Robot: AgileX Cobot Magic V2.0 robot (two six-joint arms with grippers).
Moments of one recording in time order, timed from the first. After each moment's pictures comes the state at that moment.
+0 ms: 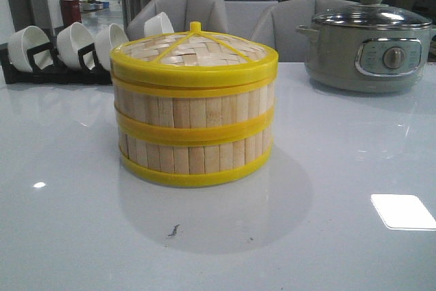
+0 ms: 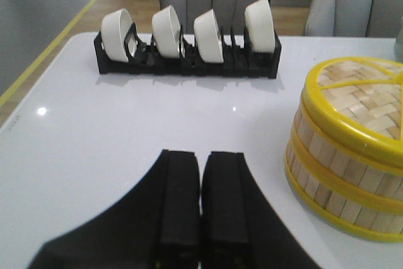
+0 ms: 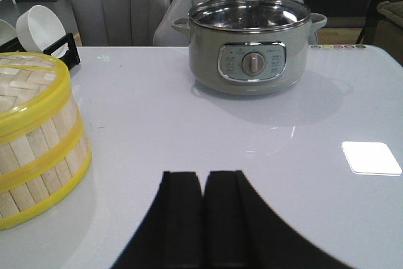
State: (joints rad) left arm -0.09 0.40 -0.50 -0.02 0.39 -0.03; right arm 0.03 0.28 -0.21 0.03 0.13 0.07
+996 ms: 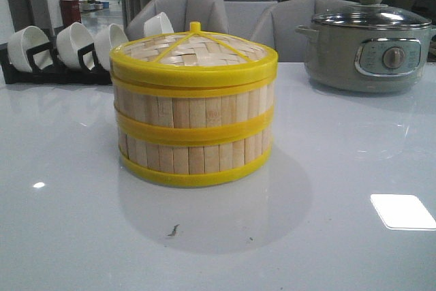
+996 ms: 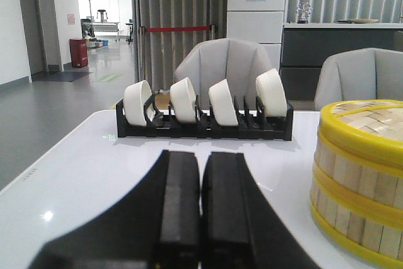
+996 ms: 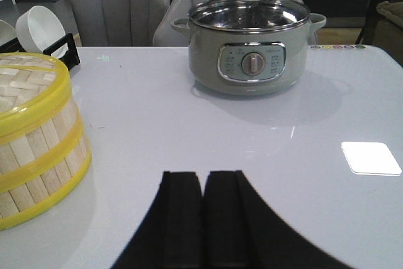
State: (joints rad) left arm -0.06 -0.01 0.01 0.00 -0.02 -0.03; right arm 0.03 0.28 -0.21 0.03 0.13 0.07
